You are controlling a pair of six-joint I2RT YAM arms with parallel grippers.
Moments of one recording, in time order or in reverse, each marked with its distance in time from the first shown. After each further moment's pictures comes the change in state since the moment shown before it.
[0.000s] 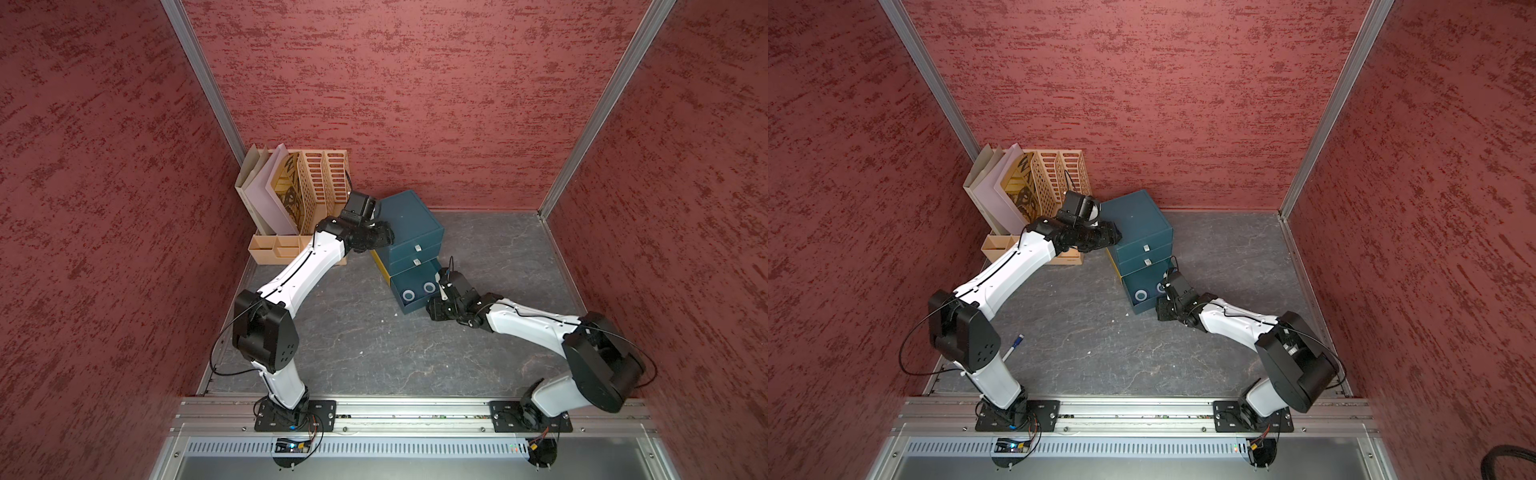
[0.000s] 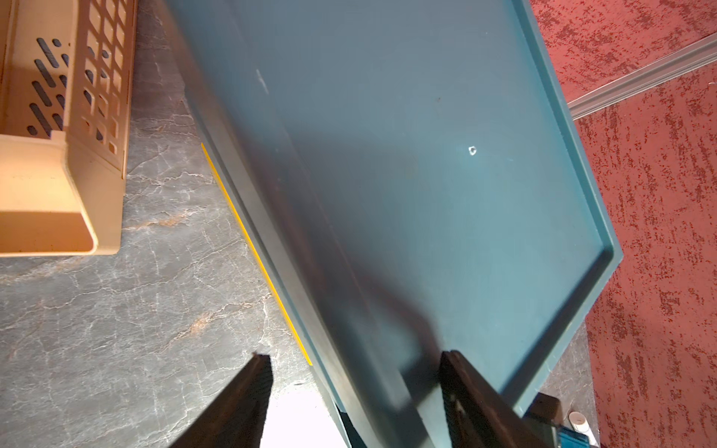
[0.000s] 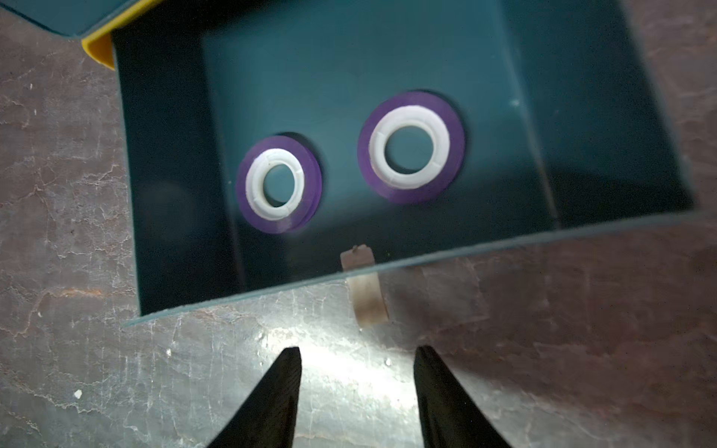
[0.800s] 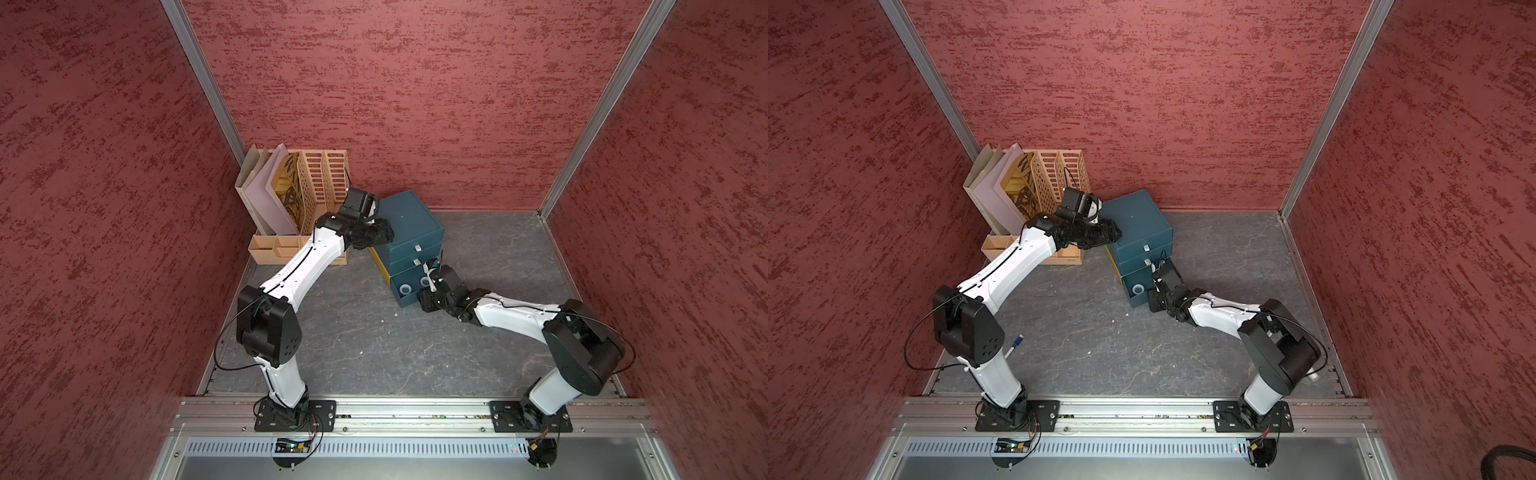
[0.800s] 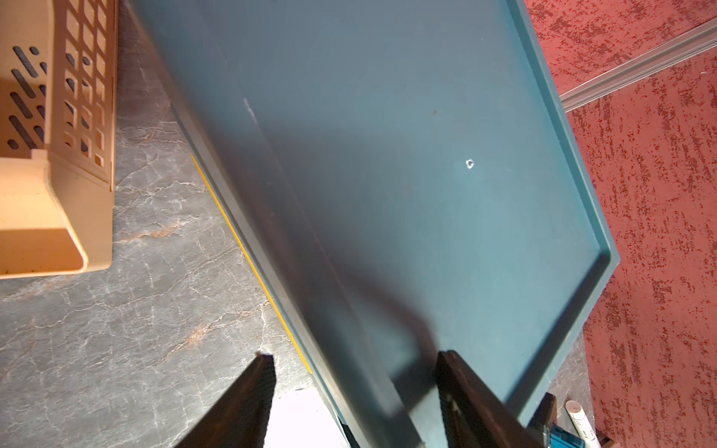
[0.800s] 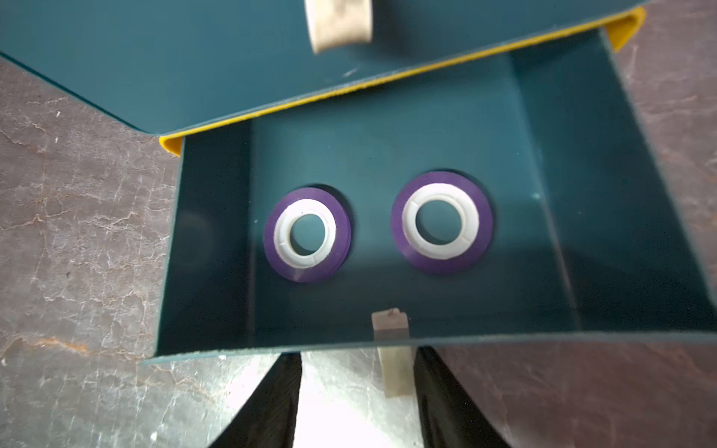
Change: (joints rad) left arm 0.022 0.041 0.052 -0.024 0.048 0.045; right arm 0.014 0.115 0.077 0.161 0.074 -0.128
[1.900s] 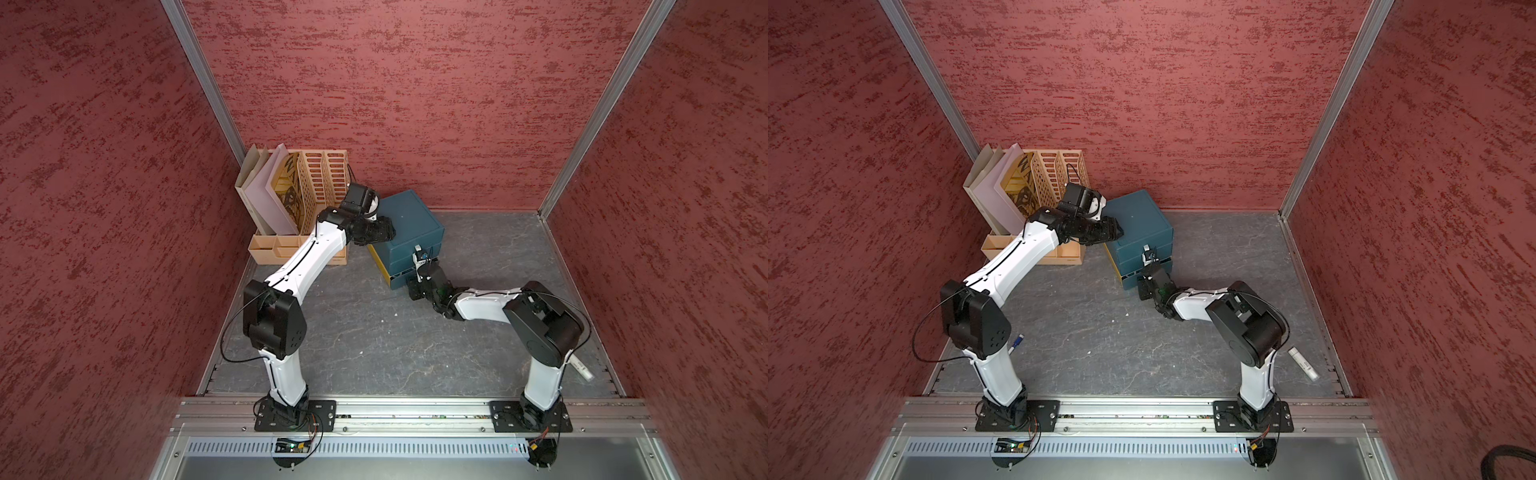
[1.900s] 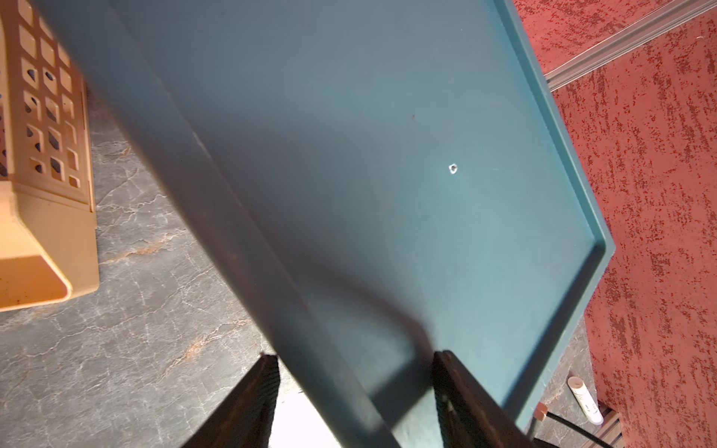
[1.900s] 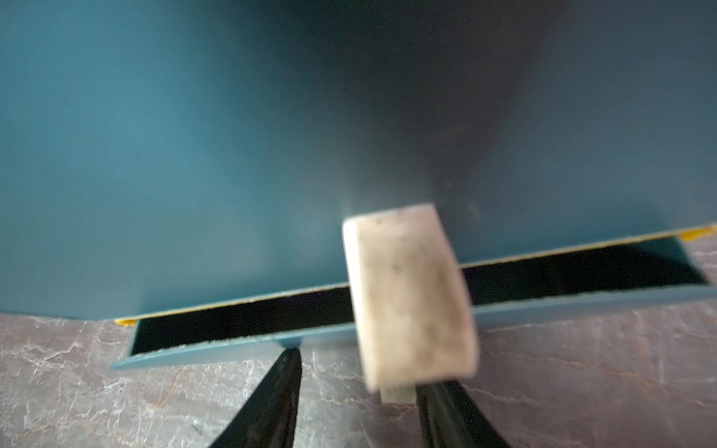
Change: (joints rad) left arm 0.013 0.065 0.090 -0.051 0.056 0.071; right arm 0.013 0.239 0.092 0.336 0.129 -0.053
